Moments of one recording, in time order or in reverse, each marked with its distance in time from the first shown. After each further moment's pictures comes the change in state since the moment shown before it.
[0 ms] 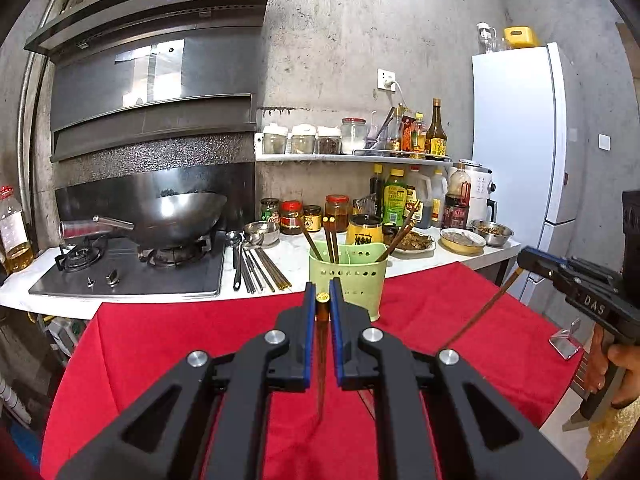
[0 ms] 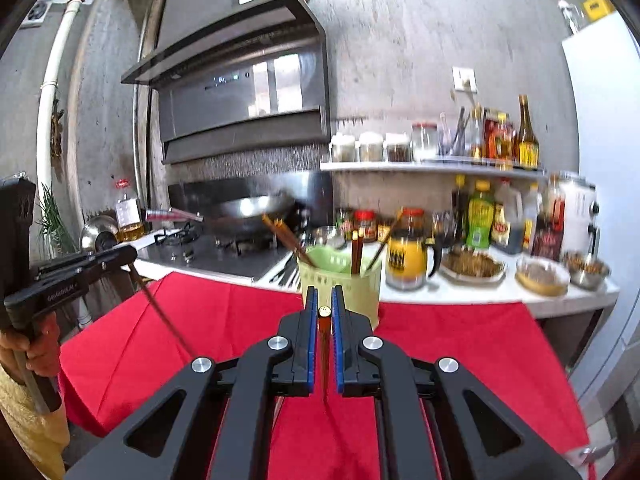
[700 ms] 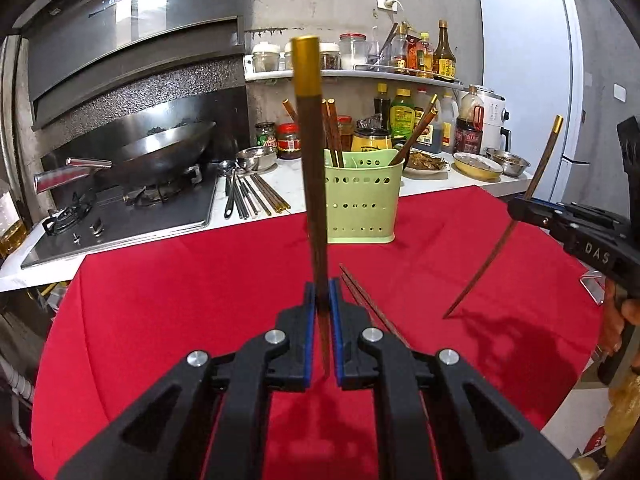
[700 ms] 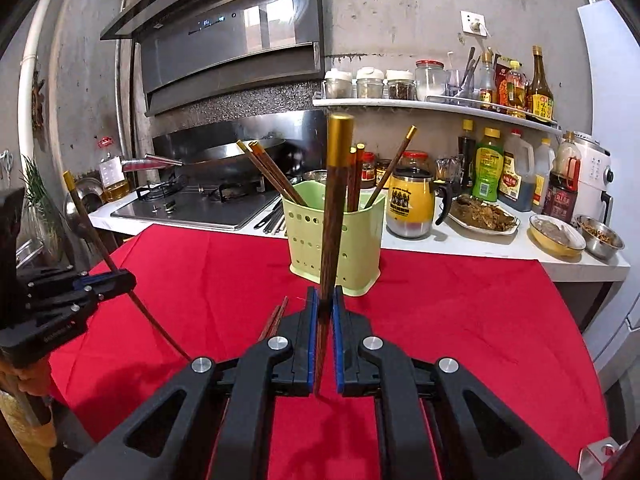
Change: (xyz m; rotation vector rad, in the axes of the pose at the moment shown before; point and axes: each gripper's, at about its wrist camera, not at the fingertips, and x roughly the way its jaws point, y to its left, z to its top) left arm 0.070 0.000 -0.056 0.040 0.246 0.008; right arm 0.070 -0.006 -0.047 0.008 0.201 -0.017
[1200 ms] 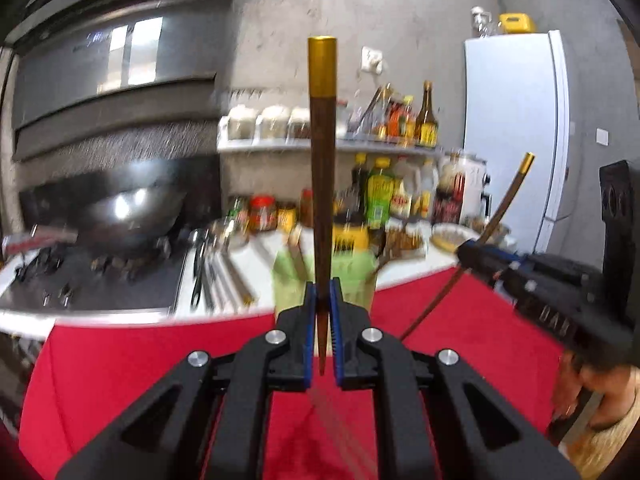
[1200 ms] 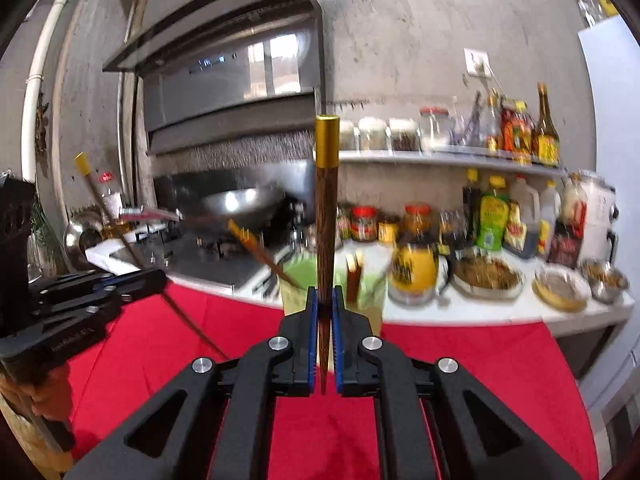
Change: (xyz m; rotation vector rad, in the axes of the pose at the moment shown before) left arm 0.019 -0.016 0.097 -0.017 -0.235 -0.089; right arm 0.021 -0.002 0.078 -0.022 -0.192 0.007
